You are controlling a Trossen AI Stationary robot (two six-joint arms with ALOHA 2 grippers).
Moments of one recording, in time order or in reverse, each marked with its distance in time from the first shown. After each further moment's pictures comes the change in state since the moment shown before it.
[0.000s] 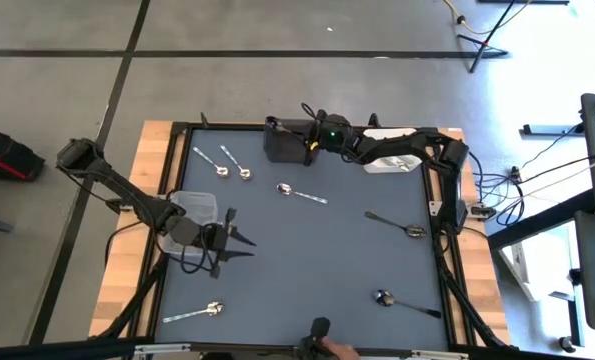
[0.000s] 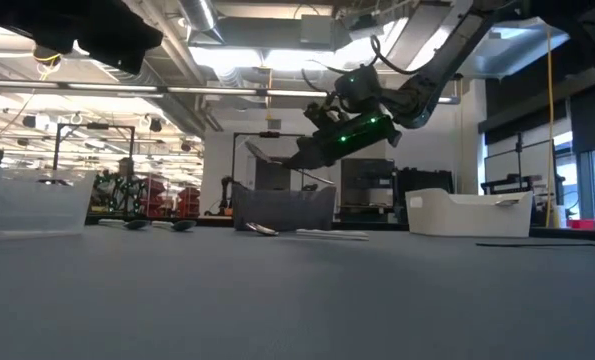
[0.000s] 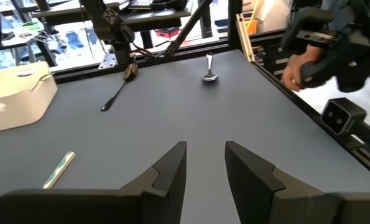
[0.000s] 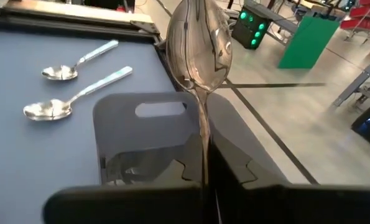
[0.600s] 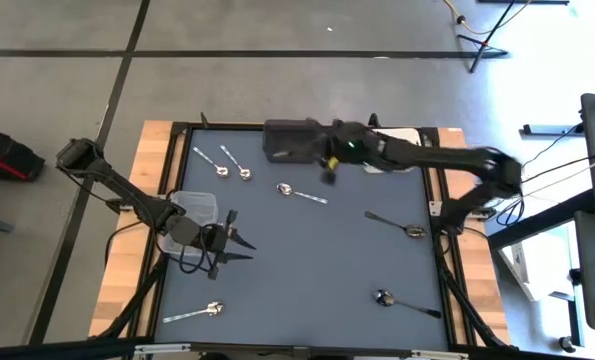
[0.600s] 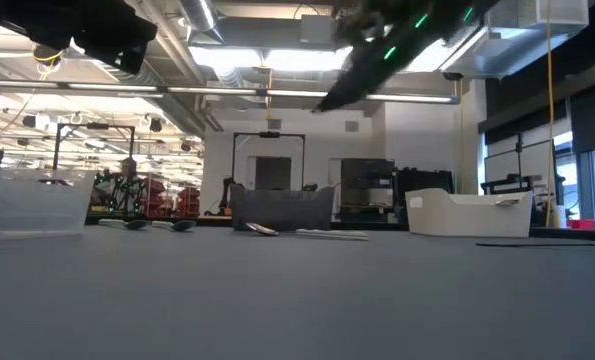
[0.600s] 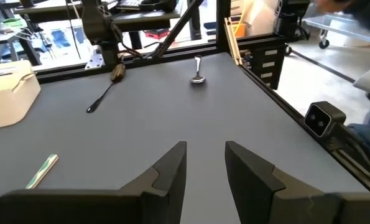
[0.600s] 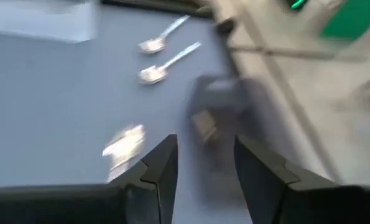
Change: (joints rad) left arm 0.002 0.000 0.000 0.008 0.052 -0.023; right arm 0.208 -0.490 0.001 -0.759 0.123 0.006
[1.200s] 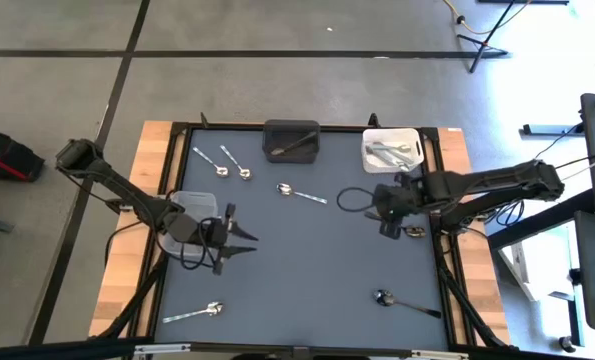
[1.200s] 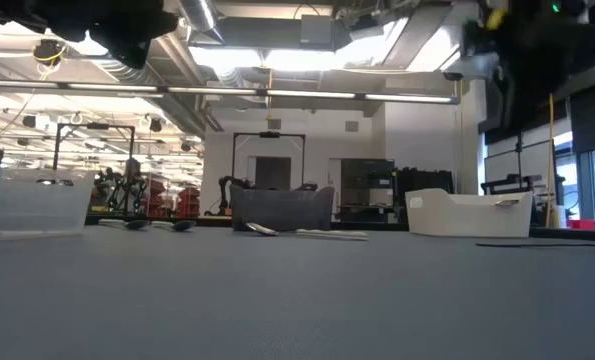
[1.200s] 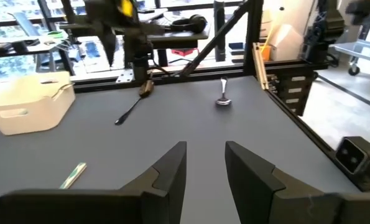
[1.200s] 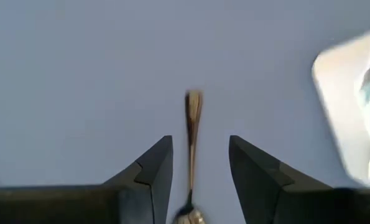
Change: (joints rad) left arm 0.019 0.000 0.000 0.082 -0.098 -0.013; right arm 0.416 -0.334 -0.178 -0.917 0.149 0.709
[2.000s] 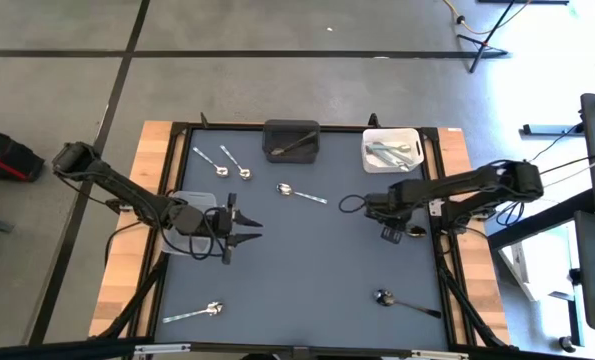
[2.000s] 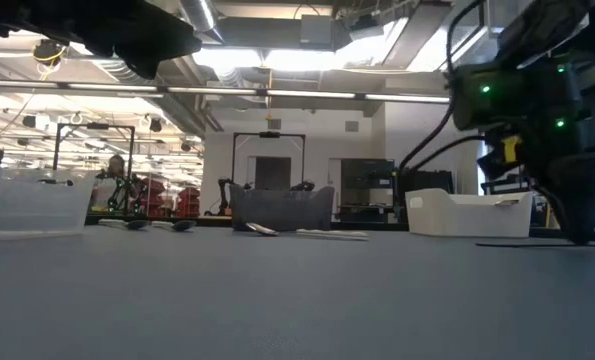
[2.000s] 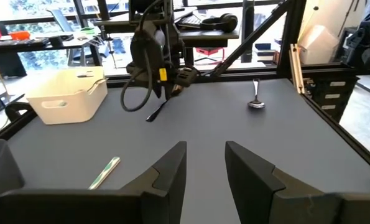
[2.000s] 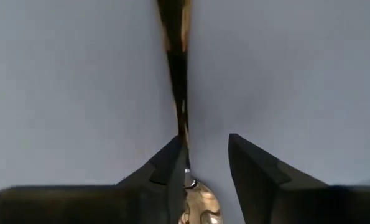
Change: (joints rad) left arm 0.101 0.000 0.000 0.000 -0.007 0.000; right arm -0.171 0.231 -0.311 0.163 -0.196 -0.037
